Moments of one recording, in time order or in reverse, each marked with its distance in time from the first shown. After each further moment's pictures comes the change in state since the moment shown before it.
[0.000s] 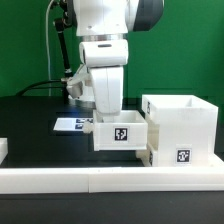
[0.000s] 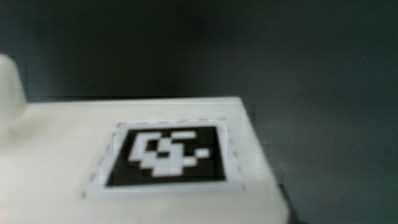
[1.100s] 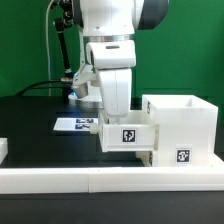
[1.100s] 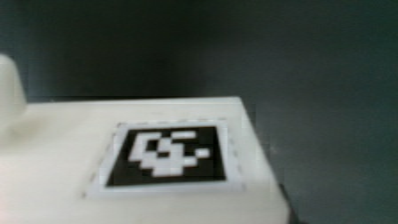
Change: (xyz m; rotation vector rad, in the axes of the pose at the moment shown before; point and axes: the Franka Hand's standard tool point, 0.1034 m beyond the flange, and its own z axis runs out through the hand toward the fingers) arm 0.016 -0.002 0.001 0.036 -0.003 -0.030
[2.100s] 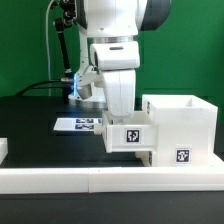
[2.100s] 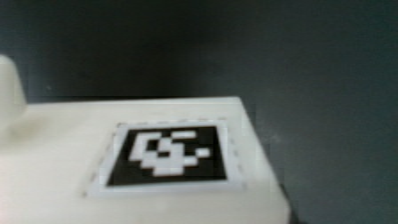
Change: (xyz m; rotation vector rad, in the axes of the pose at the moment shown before) arm 0.004 0.001 0.001 -0.004 0.002 0.009
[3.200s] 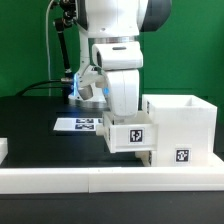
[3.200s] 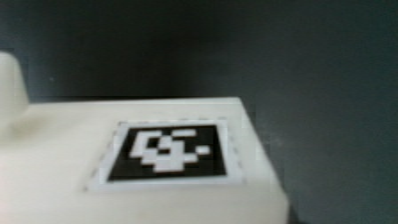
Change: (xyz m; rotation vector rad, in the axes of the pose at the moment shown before) arm -0.001 0.001 0.001 -0.007 -0.005 -0.048
